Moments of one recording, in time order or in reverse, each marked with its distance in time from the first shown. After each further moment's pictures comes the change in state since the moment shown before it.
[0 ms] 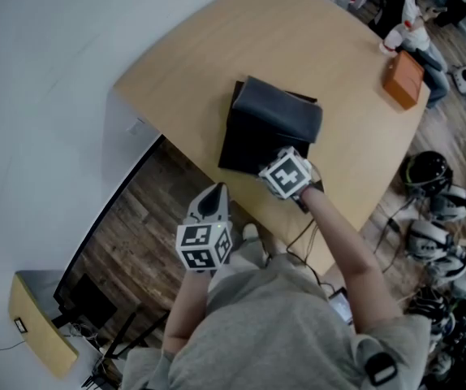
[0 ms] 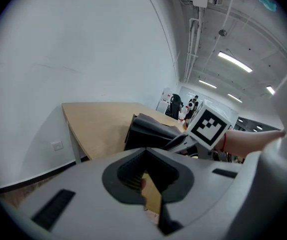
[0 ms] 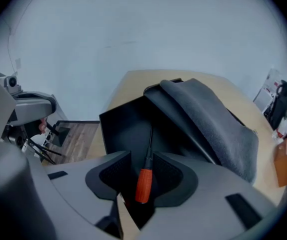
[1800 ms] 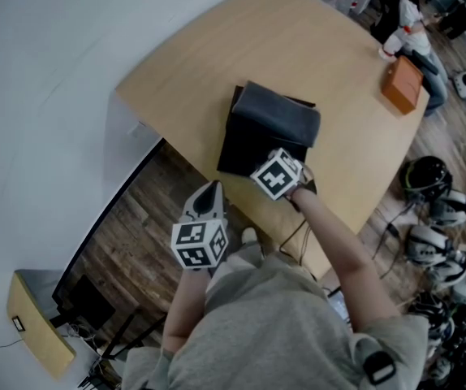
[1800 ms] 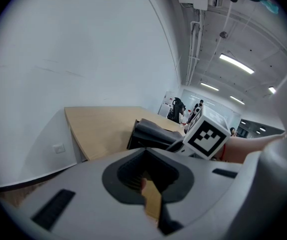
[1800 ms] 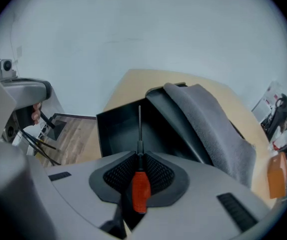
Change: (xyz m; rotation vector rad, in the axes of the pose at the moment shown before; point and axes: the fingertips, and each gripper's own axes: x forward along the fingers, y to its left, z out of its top) left arm -0.001 0.007 0.016 -0.013 -0.041 0.028; right arm 0.009 -0.005 0.000 -0.069 0.065 -0.069
